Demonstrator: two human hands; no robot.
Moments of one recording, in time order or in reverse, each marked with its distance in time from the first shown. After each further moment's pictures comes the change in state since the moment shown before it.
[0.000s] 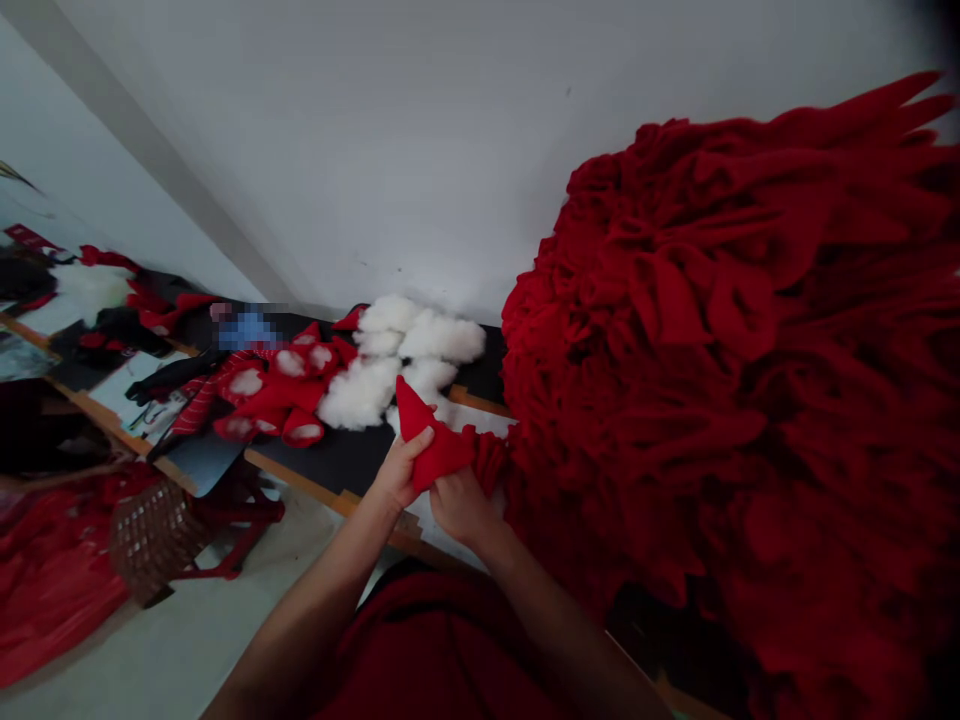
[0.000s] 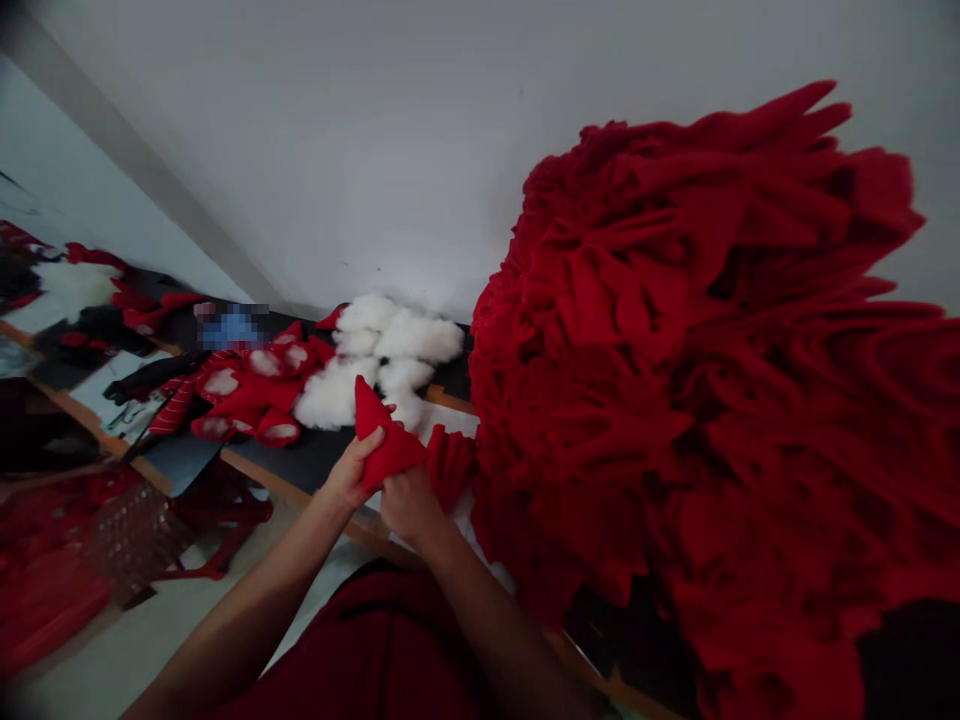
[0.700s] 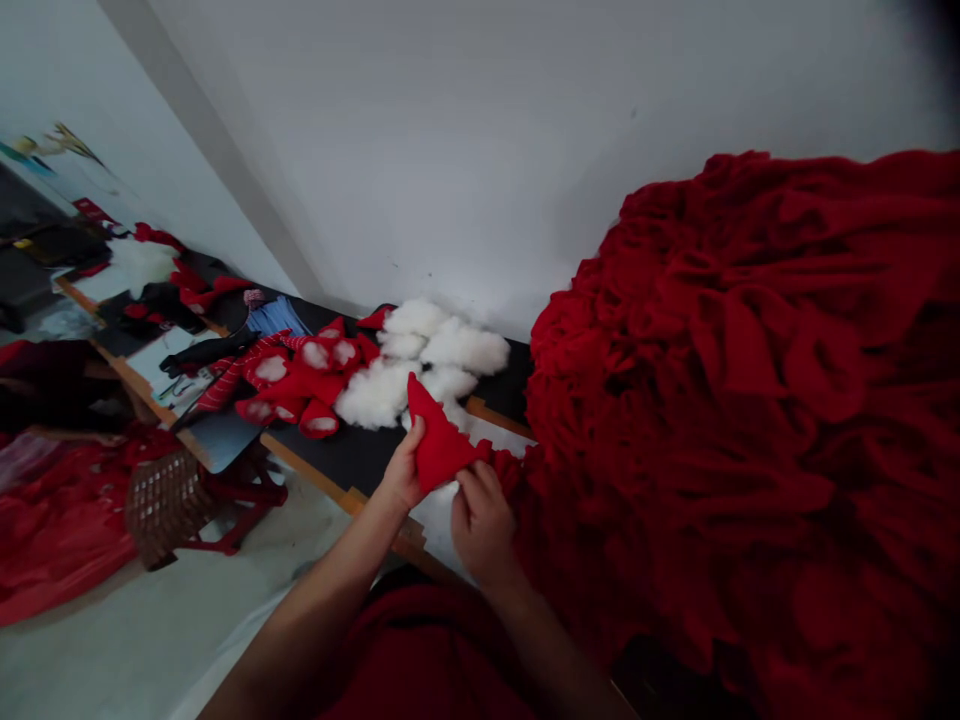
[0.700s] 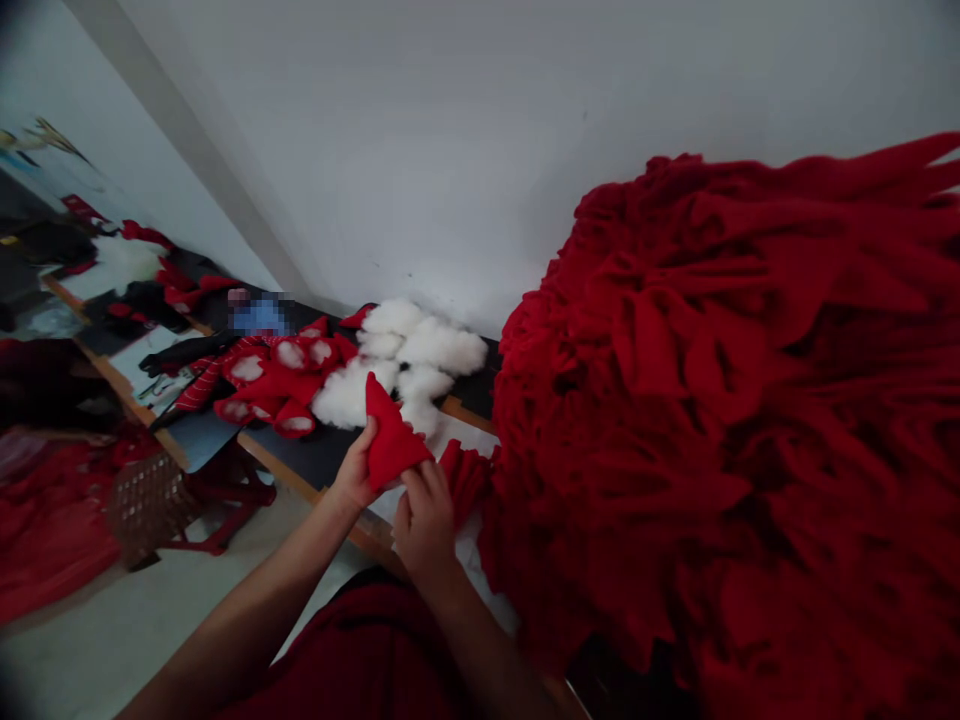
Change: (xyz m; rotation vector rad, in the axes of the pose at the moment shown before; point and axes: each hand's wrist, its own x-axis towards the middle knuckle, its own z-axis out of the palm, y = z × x) left_hand 0.004 0.014 -0.004 -0.222 0.055 -0.036; right_hand -0.007 -0.018 -0.017 0.104 0.260 0.123
